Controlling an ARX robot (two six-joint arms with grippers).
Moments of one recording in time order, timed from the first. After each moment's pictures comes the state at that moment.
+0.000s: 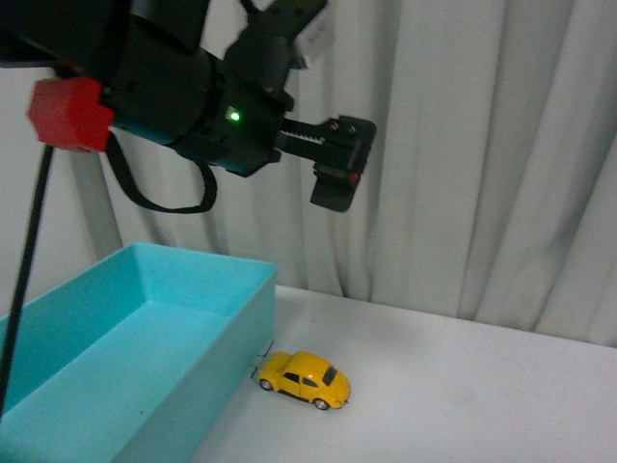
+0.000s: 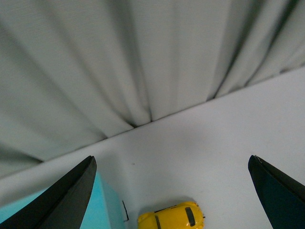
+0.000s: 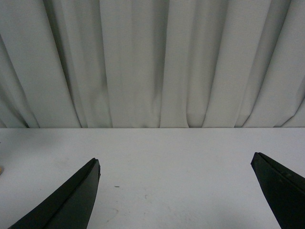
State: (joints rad) left arm -0.20 1.57 1.04 0.09 0.03 0.19; right arm 0.00 0.00 0.01 0.00 0.00 -0.01
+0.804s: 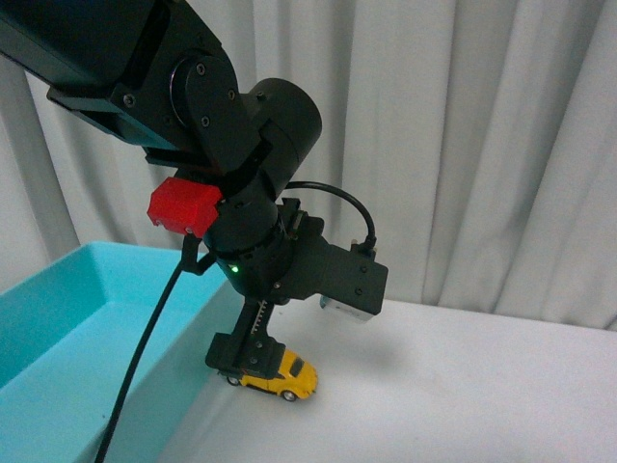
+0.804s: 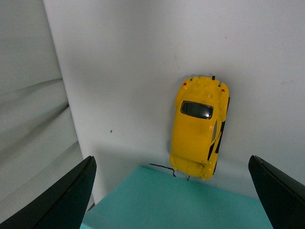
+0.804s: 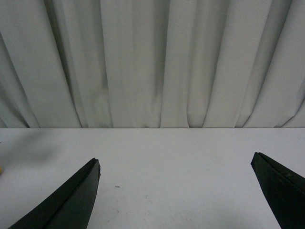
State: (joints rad) left arm -0.27 1.99 1.35 -0.42 -0.09 1.40; right arm 0.00 0.00 0.01 0.00 0.00 -0.01
